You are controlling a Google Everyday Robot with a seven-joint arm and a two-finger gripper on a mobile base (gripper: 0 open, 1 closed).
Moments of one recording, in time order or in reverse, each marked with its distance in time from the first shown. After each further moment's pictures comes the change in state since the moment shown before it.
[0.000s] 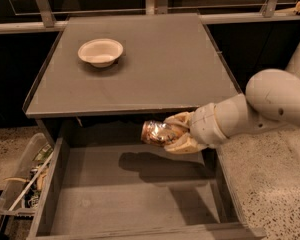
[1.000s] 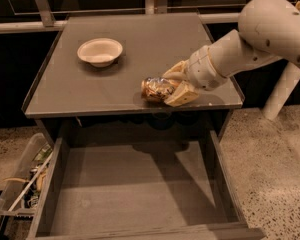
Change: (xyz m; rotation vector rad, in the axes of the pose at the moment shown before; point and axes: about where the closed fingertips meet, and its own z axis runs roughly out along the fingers) arm -0.039 -0.114 -0.045 0.036 0.077 -0.107
